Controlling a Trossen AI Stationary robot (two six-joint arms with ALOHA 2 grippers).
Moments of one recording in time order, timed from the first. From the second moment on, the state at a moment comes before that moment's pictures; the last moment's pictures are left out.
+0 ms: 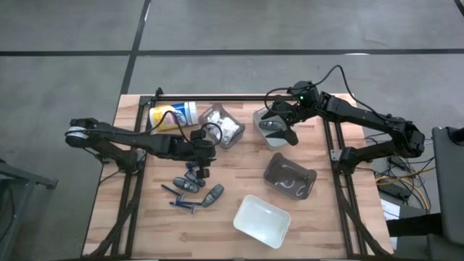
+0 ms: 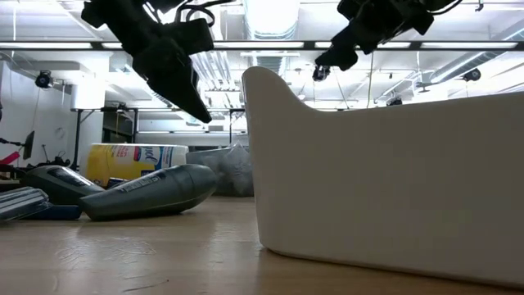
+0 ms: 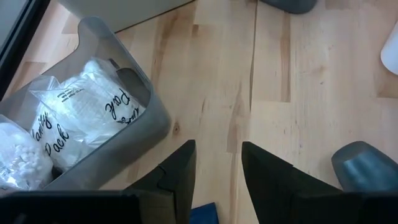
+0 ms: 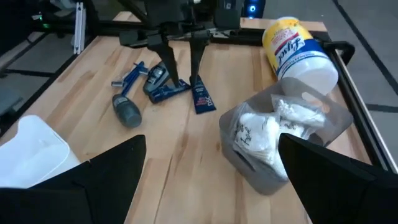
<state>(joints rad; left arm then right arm) -0.05 1.33 0.86 -0.34 -0.24 -0.06 -0.49 1.21 1.00 -0.36 -0.60 -0.29</state>
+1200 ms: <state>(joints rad) -0.06 1.34 0.84 -0.50 0.05 -0.36 -0.45 1.17 0.85 -0.52 -0.73 -0.15</state>
